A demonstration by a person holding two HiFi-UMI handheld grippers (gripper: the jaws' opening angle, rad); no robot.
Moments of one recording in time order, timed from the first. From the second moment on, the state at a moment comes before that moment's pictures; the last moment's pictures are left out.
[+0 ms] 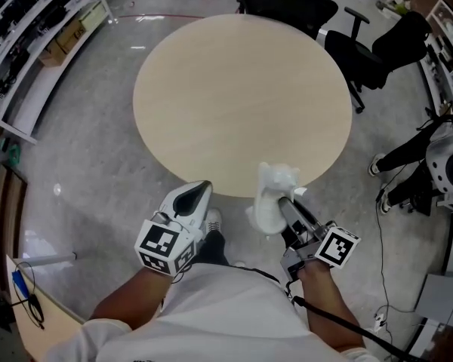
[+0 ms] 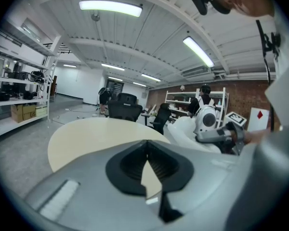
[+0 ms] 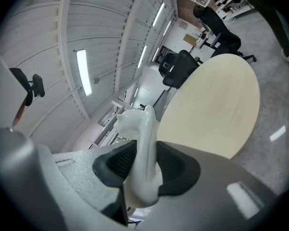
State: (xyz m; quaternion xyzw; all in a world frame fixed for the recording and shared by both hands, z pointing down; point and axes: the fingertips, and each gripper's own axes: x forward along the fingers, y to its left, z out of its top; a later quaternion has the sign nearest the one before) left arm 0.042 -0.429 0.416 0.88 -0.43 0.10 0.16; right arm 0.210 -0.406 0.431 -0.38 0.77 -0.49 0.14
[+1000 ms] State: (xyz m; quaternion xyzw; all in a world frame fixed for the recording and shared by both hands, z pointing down) left arm 0.022 -0.556 0.465 0.89 -0.39 0.12 0.20; right arm 0.186 -0.558 0.537 -0.43 0.71 -0.55 0.07
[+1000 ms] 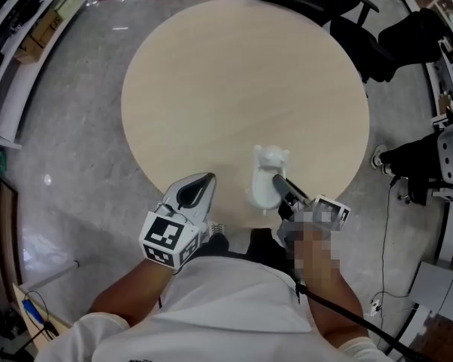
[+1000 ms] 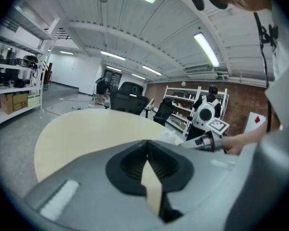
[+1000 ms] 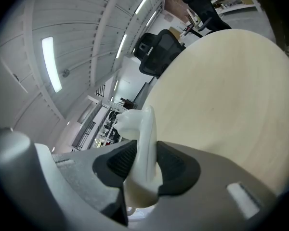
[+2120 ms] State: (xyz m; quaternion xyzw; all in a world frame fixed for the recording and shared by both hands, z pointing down) left arm 0.024 -0.557 0.497 0.85 -0.45 0.14 0.25; right arm 0.172 -0.577 0.643 -0.41 0.62 -0.67 0.01
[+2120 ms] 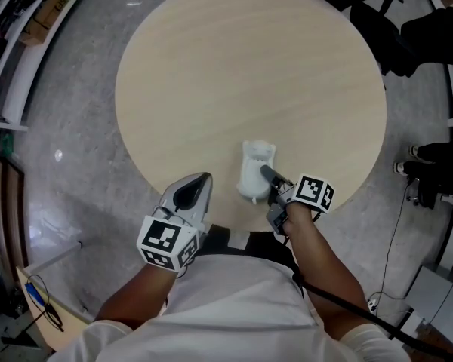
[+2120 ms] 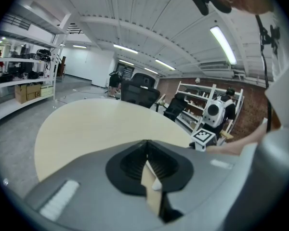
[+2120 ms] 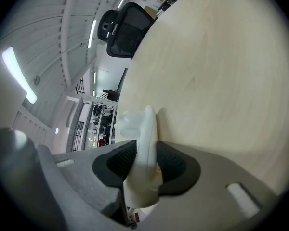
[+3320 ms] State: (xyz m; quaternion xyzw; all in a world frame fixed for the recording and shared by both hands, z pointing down) left arm 0.026 -0.570 0.488 0.86 -0.43 0.13 0.24; right arm 0.198 -0.588 0.628 -0.45 0.66 -0.60 -0.04
